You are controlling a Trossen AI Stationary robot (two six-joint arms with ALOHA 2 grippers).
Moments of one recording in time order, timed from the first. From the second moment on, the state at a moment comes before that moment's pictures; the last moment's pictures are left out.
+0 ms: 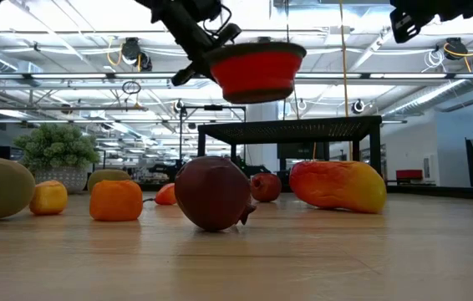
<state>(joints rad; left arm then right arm) 0.51 1.75 1.69 -0.73 0.13 -0.67 -0.08 0.43 0.57 -0.30 -0.26 -0.03</state>
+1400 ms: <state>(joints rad) 0.57 2.03 2.10 -1.01 0.20 -0.40 -0.08 0.43 0.57 -0.29 -0.26 -0.04</state>
